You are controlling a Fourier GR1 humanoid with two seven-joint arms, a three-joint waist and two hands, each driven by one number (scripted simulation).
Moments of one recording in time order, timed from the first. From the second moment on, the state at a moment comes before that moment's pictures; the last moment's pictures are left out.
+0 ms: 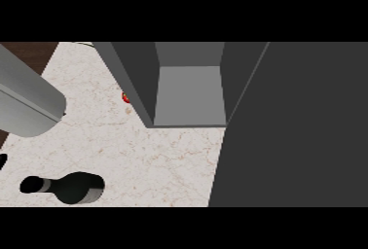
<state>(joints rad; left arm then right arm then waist) 0.43 0.11 0.21 -2.35 0.35 -0.21 0.15 0.04 -0.11 0.52 -2.51 0.05 -0.27 0.56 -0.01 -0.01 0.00</state>
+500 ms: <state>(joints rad) 0.45 0.07 0.24 -2.21 0.31 -0.28 0.00 -0.01 -0.15 0.58 -2.51 0.08 -0.35 0.59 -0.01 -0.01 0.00</state>
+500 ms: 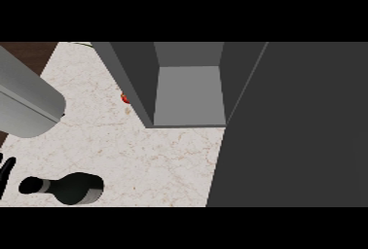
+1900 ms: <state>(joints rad) 0.33 0.09 0.36 -1.51 0.08 -0.40 -0.49 -0.12 -0.27 0.63 -2.51 0.11 -0.50 0.66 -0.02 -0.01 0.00</state>
